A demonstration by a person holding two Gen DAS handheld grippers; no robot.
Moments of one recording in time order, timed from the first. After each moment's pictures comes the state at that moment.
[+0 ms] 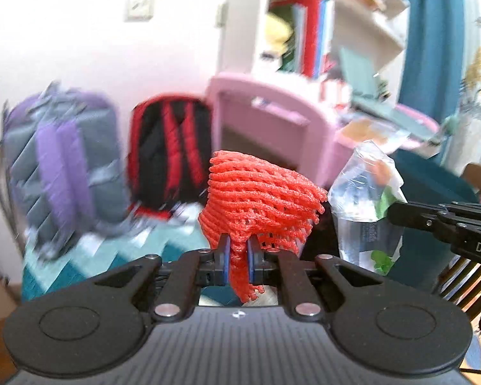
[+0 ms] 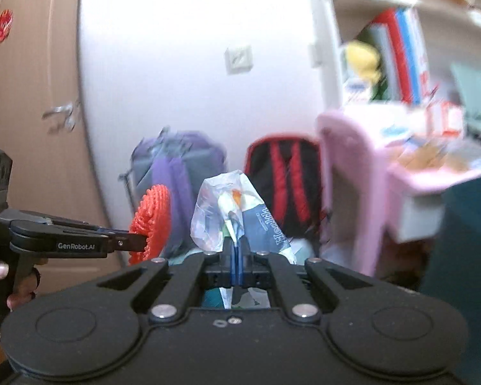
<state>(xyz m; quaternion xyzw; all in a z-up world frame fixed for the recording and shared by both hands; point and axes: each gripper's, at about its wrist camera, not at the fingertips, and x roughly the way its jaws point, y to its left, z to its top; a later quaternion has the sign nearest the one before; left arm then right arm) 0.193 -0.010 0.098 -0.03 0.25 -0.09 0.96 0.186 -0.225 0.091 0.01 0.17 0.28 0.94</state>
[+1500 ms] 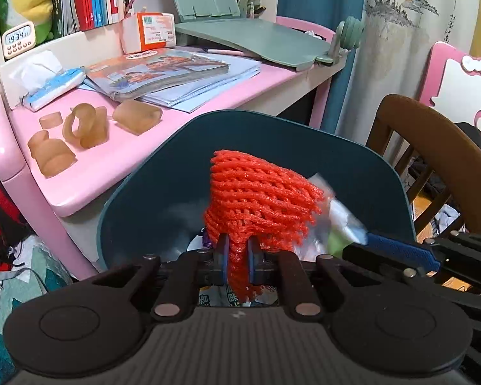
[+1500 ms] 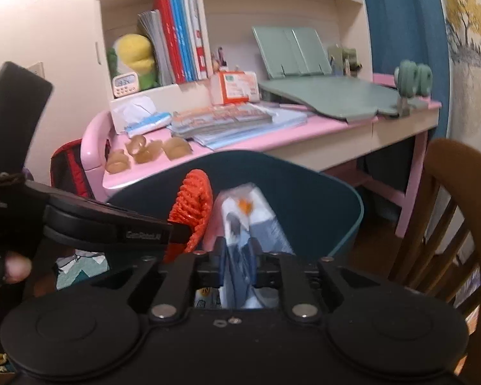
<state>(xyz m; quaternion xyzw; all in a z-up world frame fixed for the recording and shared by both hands) 0.362 -0.345 0.093 0.08 0.37 -0.26 0.89 0.249 -0.456 0.088 0.07 0.25 0.01 0.97</state>
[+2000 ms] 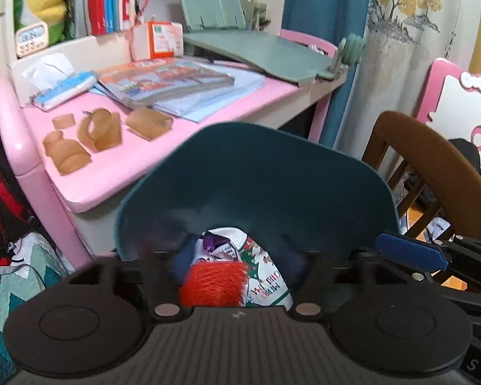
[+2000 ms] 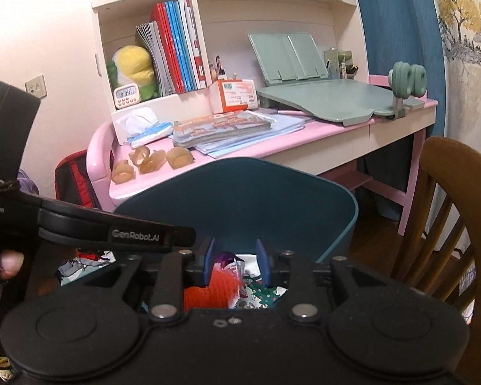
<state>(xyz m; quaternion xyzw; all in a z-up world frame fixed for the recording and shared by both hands) 0.347 -0.332 0.109 0.05 0.35 -0.26 0.90 0.233 -0.458 0.099 0.08 0.23 0.01 0.97</state>
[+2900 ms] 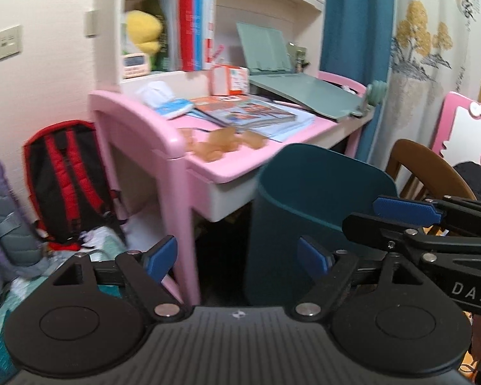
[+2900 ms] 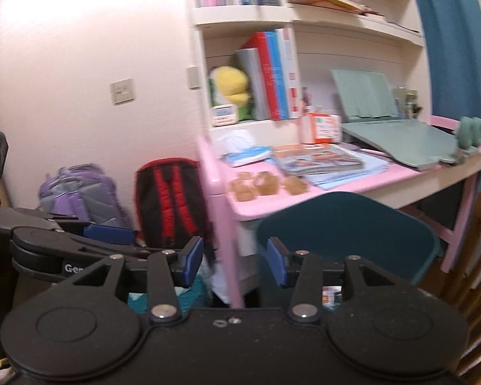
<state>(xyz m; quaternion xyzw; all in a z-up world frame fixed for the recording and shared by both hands) 0.236 -0.175 0.158 0.03 0.30 -0.19 0.94 0.176 -0.352 0.152 0.04 0.20 0.12 0.97</state>
